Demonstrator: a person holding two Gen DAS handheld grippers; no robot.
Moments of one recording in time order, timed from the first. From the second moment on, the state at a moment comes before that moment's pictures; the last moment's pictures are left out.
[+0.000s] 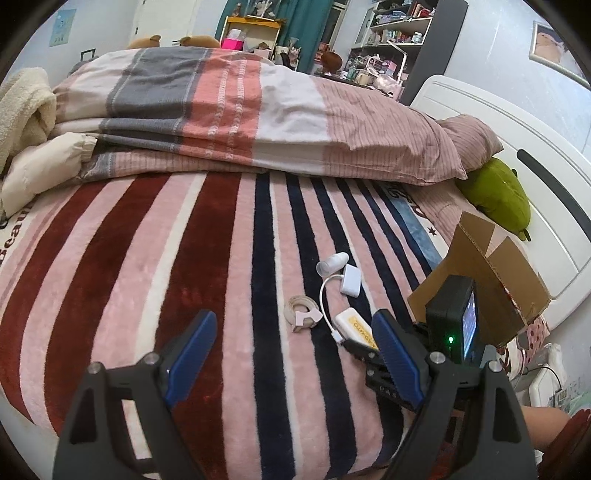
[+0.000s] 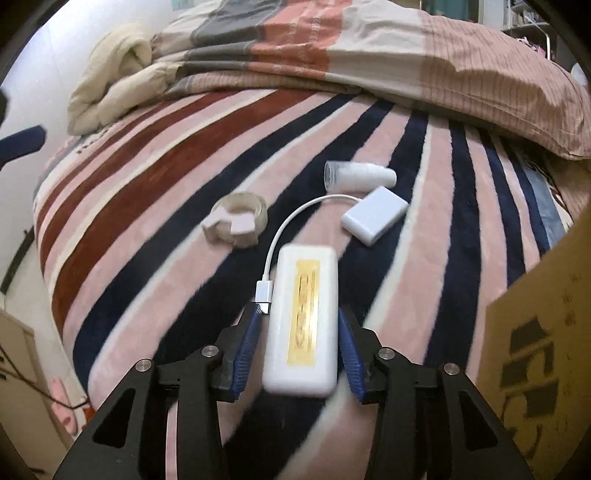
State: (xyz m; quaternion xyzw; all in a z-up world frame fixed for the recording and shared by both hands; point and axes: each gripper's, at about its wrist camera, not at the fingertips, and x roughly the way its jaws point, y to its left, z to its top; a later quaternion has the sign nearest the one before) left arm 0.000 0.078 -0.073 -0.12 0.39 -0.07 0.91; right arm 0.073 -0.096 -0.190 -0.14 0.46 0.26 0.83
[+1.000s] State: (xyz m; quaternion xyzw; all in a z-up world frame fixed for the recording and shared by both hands) left arm 0.049 -0.074 0.005 -0.08 0.34 -0.30 0.89; right arm 0.009 -0.176 -0.001 -0.11 0.27 0.33 0.90
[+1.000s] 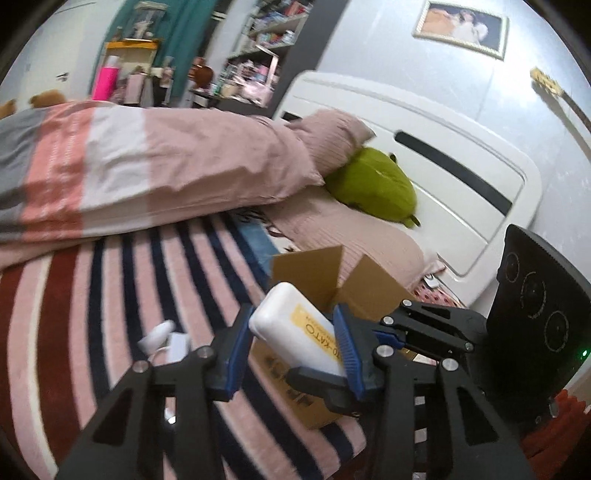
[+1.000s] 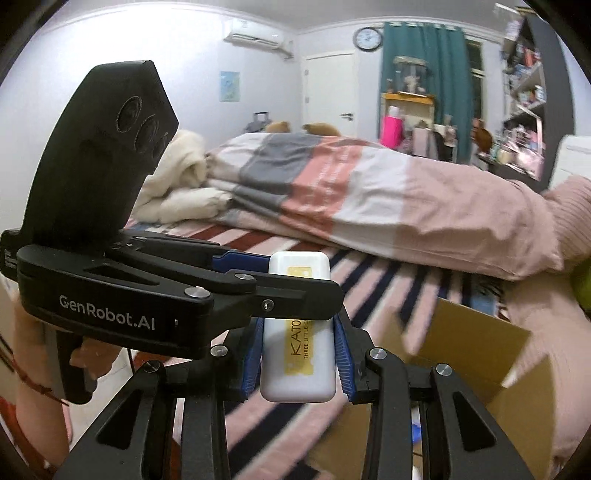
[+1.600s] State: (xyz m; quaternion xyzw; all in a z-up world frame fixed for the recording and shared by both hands) left arm 0.094 -0.191 -0.022 0.00 0.40 -0.32 0.86; right arm 0.042 -0.282 -0.029 -0.10 0.36 0.22 0.90
